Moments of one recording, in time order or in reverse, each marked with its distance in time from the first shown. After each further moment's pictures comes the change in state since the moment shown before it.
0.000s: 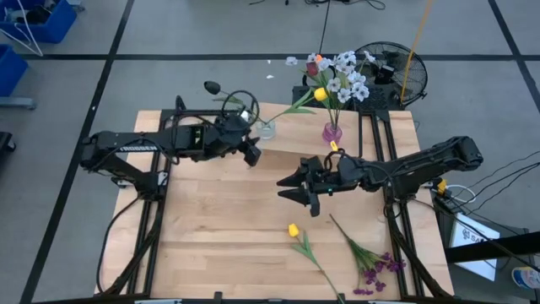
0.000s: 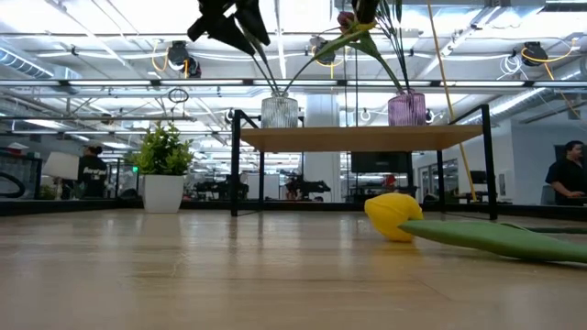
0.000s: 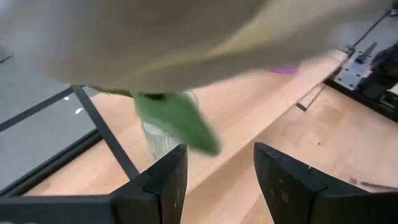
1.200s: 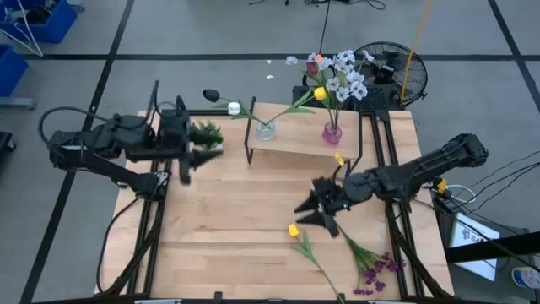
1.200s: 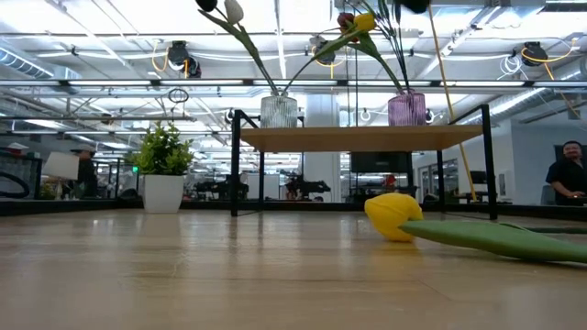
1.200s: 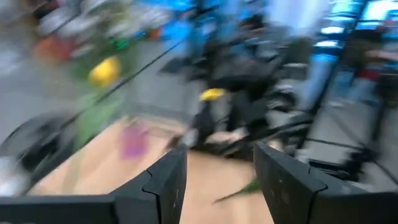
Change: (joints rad) left arm -0.240 -0.412 0.000 0.133 0.248 0.283; right arm 0.174 -0.090 0.055 -0.456 -0.054 0.123
